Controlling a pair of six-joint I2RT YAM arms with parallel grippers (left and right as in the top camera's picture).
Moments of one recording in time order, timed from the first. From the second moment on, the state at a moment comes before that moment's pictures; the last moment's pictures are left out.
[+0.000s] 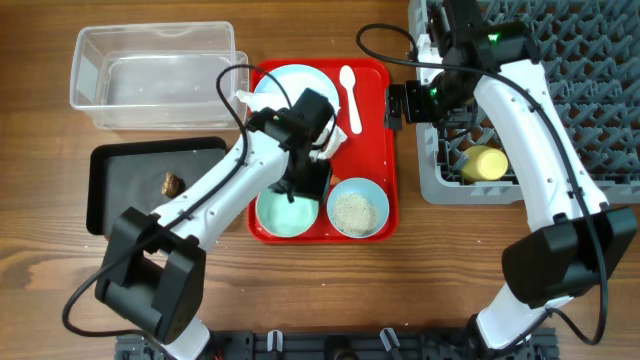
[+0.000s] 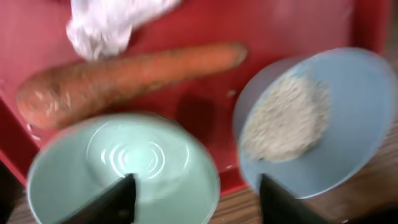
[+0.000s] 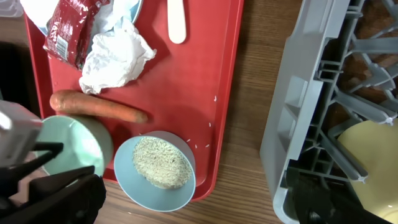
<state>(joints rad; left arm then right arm) -0.57 1.78 1.35 -1.02 0.15 -0.32 0.24 1.86 1.83 -1.37 -0.20 0.14</state>
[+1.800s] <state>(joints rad) -1.00 2.00 1.43 -0.84 -0.03 -0.41 -0.10 1.82 1.83 -1.20 -0.16 0.15</state>
